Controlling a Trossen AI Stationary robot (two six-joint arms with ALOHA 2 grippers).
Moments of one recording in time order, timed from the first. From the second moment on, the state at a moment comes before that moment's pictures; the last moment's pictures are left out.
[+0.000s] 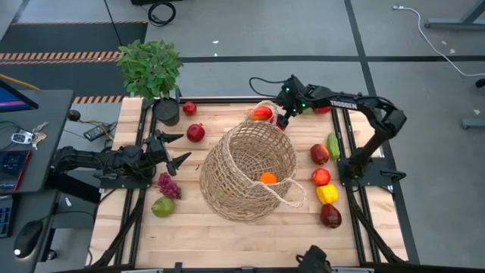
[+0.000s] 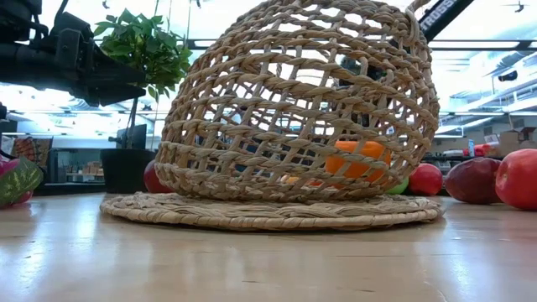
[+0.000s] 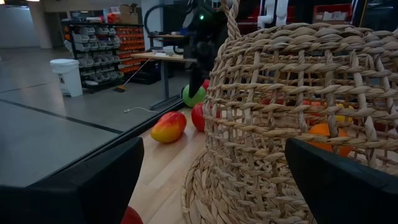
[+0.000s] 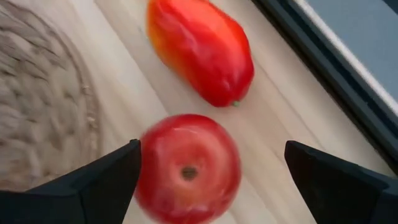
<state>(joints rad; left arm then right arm) -0.10 0.08 0.02 0.08 -0.56 -0.01 -0.74 1.62 1.05 -0.46 -0.16 -0.08</state>
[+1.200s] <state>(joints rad) -0.10 0.08 0.02 0.08 -0.56 -0.01 -0.74 1.51 1.04 -0.52 -0.19 0.05</state>
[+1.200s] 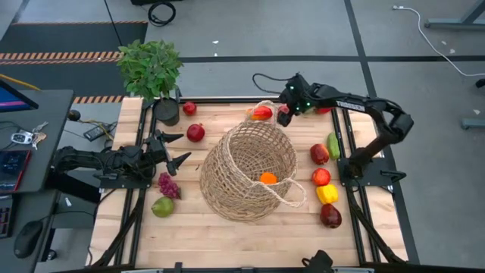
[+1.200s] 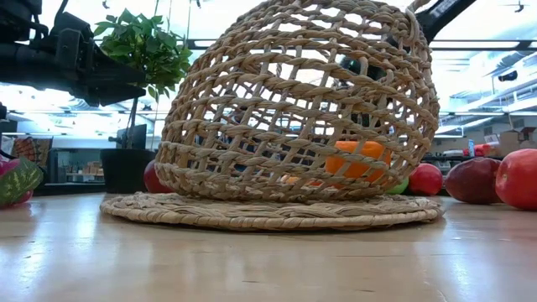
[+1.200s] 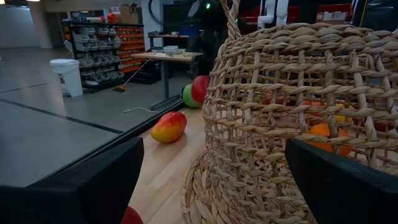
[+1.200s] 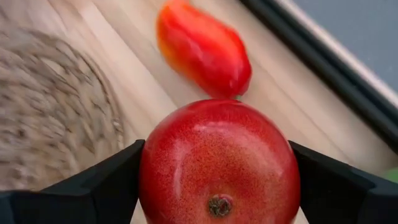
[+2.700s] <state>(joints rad) -0.10 0.08 0.02 0.08 -0.56 -0.01 -0.50 0.95 1.05 0.11 -0.65 1.02</state>
